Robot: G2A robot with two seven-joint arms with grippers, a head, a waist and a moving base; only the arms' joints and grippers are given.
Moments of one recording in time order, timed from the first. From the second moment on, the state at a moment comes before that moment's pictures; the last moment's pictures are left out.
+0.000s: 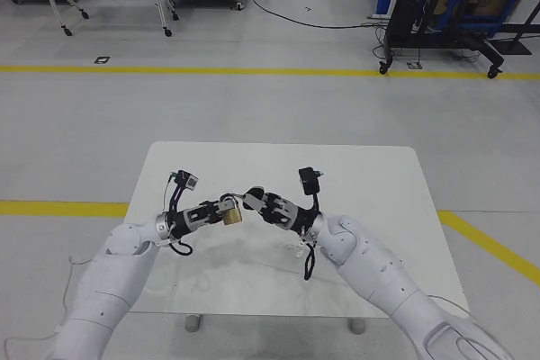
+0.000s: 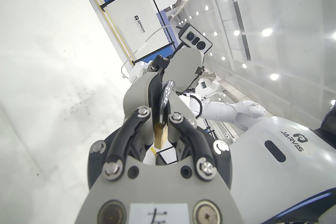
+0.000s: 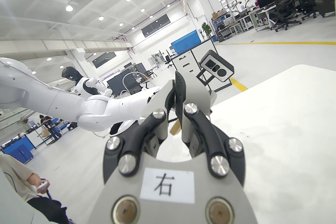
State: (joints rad) left arm 1.08 -1.13 -1.16 -1.11 -0.62 -0.61 -1.16; right arm -1.01 -1.34 0.81 -1.10 -0.40 -1.01 -0.05
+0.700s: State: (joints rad) left arm 1.09 -1.14 -1.16 -1.12 -0.73 -0.36 -1.02; right arm -1.14 -1.32 0.83 -1.17 -0.14 -1.00 0.03
